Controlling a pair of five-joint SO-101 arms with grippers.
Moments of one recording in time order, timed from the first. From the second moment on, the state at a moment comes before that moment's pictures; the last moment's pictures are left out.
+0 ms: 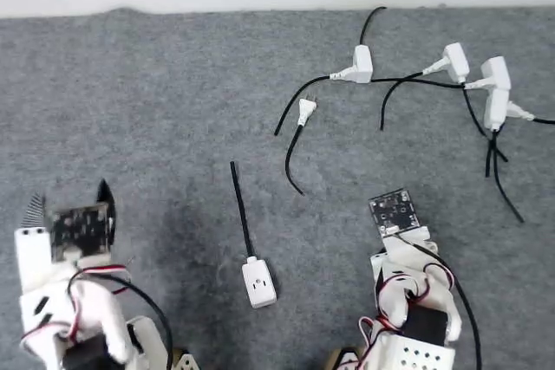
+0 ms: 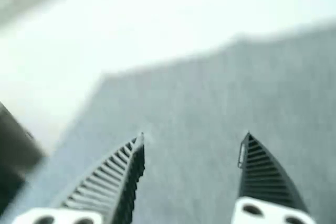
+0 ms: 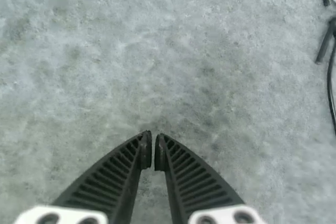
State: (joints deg) left arm -31.0 -103.3 71.3 58.5 -17.5; right arm 11.1 -103.3 95.3 66.4 30.9
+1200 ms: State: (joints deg) left arm -9.2 -19.4 36.4 47.1 0.7; right arm 12.2 -103.3 95.3 60.9 30.9
